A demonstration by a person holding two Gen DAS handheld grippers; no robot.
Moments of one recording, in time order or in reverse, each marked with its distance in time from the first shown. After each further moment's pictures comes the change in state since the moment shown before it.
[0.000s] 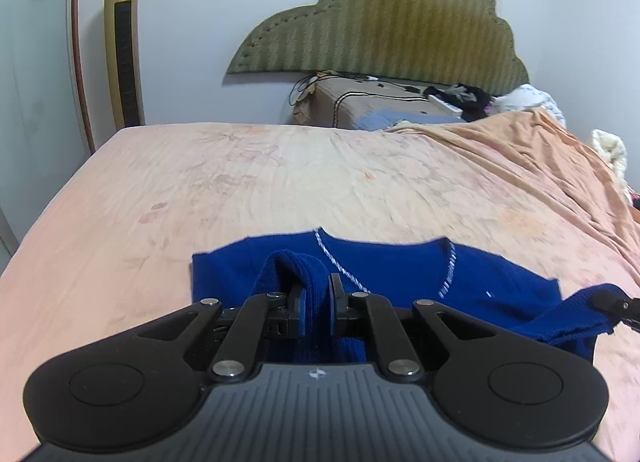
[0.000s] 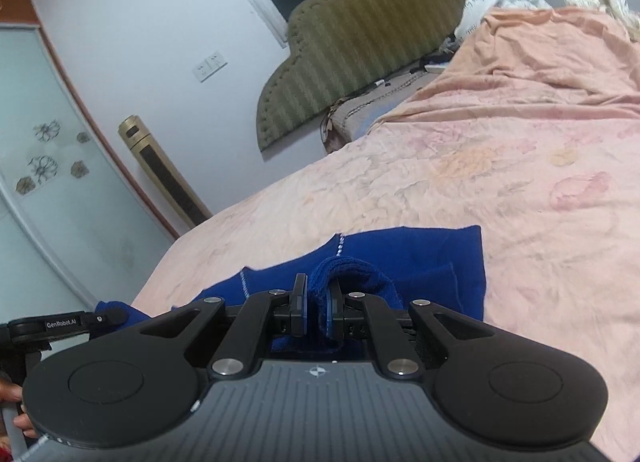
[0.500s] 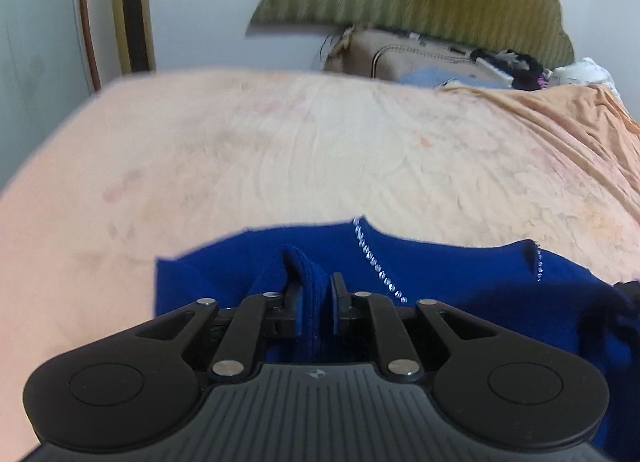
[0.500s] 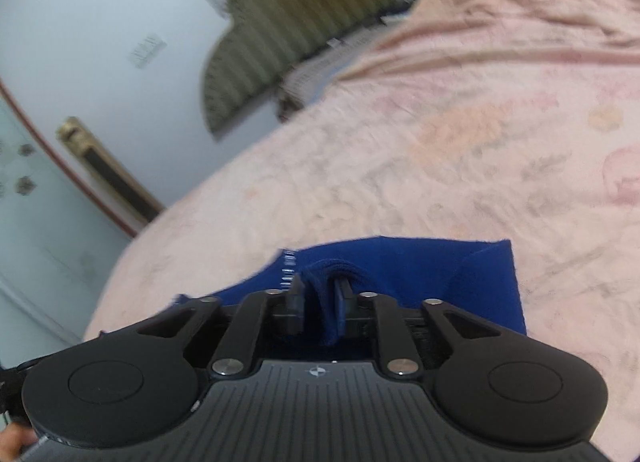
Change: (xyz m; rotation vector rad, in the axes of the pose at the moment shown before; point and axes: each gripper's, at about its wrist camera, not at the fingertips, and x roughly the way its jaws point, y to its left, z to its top) left arm 0.134 0.019 0.009 -0.075 0.147 0.070; right arm 0.133 -0.041 0.024 0.124 0.120 -0.127
